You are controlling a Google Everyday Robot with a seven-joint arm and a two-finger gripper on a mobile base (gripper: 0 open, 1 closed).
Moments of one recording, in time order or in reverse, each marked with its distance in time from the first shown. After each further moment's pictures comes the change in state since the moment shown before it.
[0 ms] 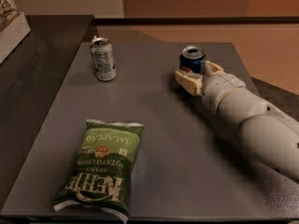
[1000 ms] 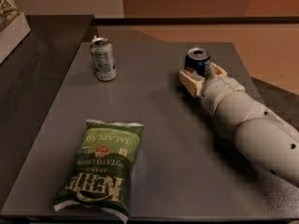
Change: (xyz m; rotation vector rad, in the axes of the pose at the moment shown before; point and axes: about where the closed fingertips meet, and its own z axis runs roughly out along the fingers) arm -0.009 0.006 0.000 -0.047 0.006 0.041
